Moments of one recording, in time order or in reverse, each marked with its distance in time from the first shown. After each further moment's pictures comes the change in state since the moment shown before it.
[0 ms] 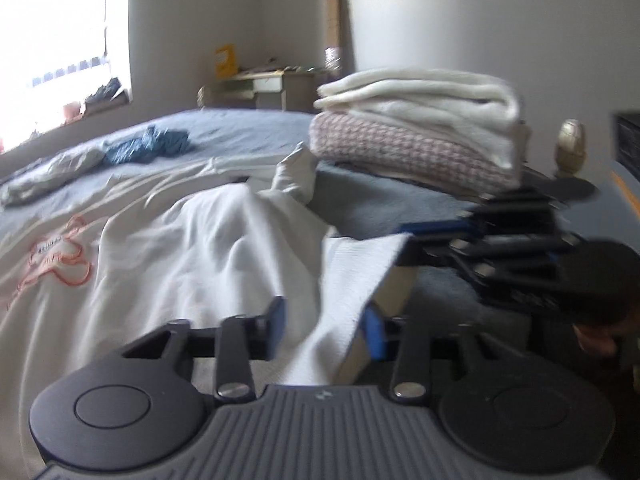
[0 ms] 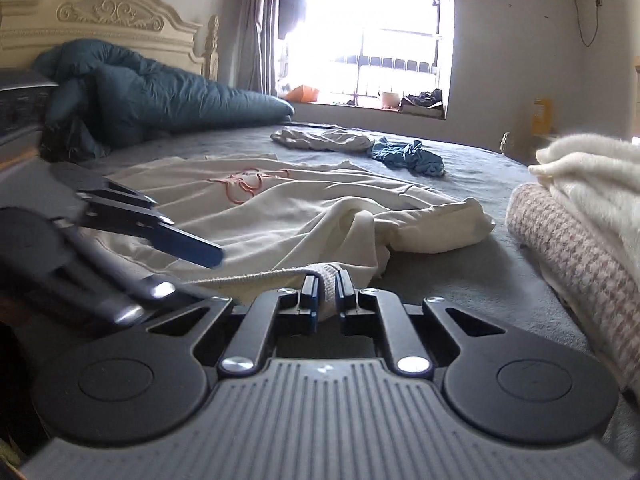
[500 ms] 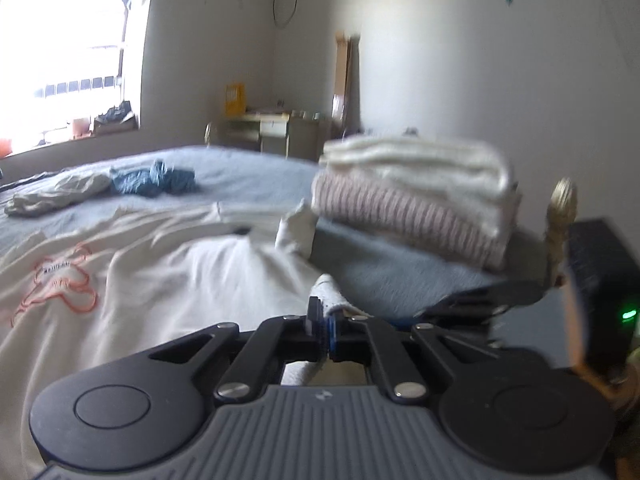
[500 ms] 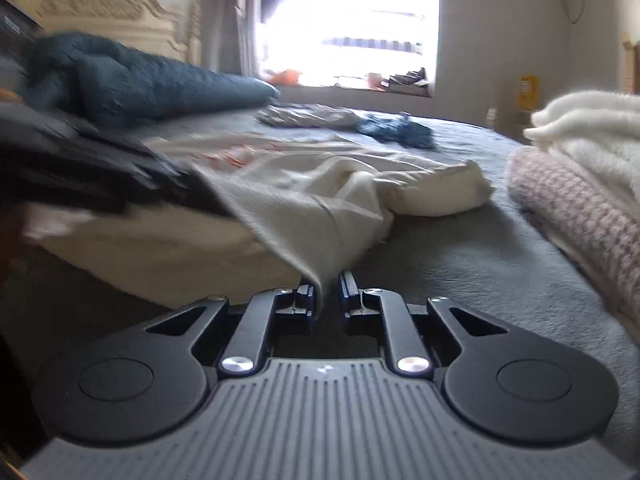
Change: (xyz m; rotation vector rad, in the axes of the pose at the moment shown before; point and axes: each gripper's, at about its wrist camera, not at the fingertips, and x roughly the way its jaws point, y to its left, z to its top) left arm -0.039 0.004 0.014 -0.062 -0.178 -0.033; right arm 0.026 0.012 -0.012 0.030 0.066 -0.073
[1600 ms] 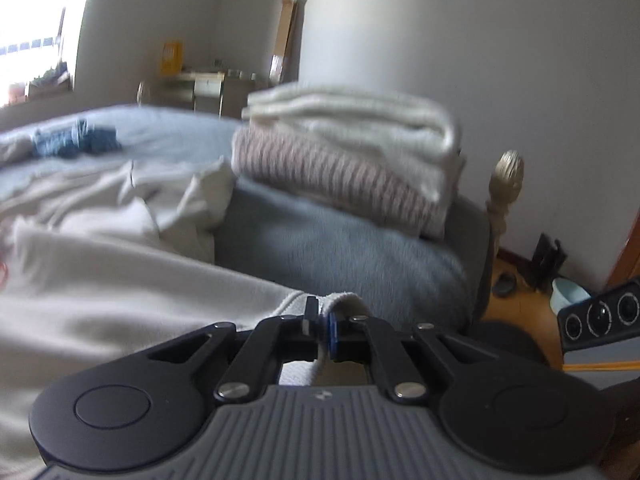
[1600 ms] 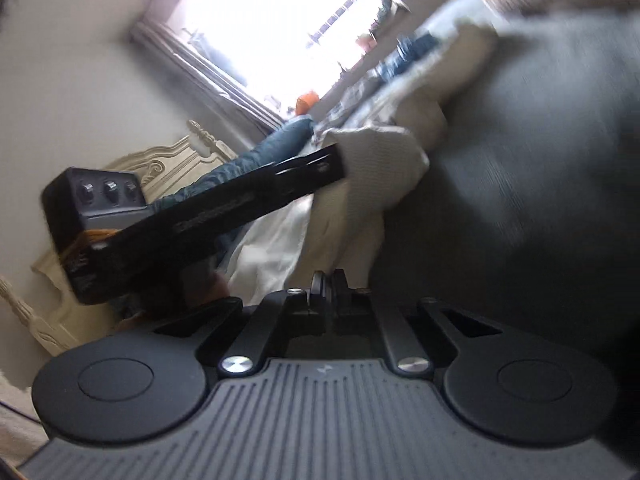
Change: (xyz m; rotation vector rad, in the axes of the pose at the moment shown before) left arm 0.062 -0.027 -0.014 -0.006 0.153 -0.223; right arm -0.041 -0.026 -0.066 0.836 0.033 0.445
